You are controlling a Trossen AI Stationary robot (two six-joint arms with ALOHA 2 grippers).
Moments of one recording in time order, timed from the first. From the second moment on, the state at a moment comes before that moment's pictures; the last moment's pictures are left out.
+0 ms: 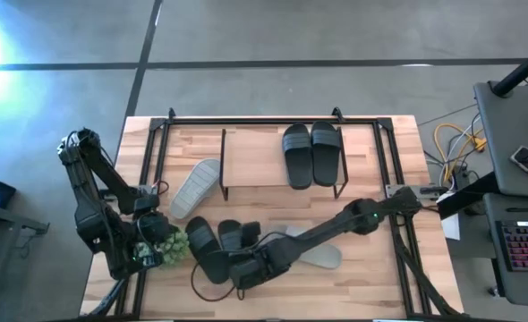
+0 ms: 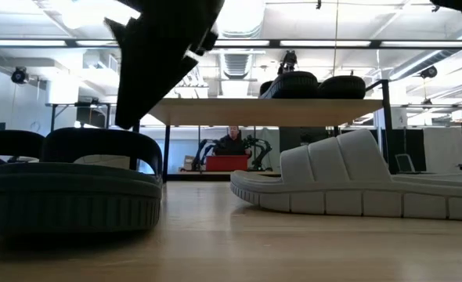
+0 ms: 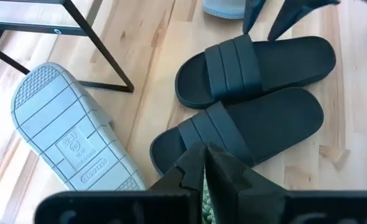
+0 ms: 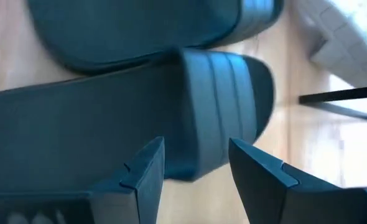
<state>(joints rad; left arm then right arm) -1.07 1.11 1.08 -1.33 -0.66 -1.20 0.42 2.50 2.35 -1.02 0.49 0.10</state>
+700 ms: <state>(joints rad) -1.07 1.12 1.07 -1.37 -0.66 -1.20 0.40 2.51 2.35 -0.94 0.47 0.01</state>
